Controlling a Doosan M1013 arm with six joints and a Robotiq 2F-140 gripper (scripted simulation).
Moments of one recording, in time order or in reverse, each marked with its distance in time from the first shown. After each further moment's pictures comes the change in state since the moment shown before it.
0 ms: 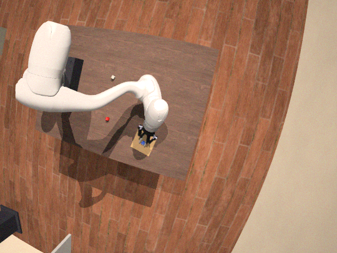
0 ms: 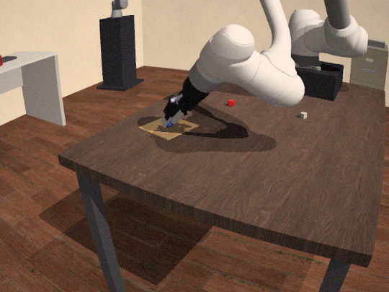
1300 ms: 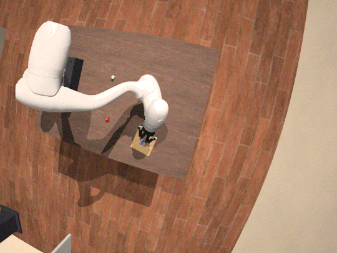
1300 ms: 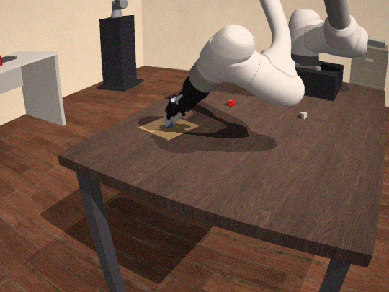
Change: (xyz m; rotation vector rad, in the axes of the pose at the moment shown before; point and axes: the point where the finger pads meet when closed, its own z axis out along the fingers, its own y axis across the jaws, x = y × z) arm 0.000 0.000 0.000 0.000 0.000 0.000
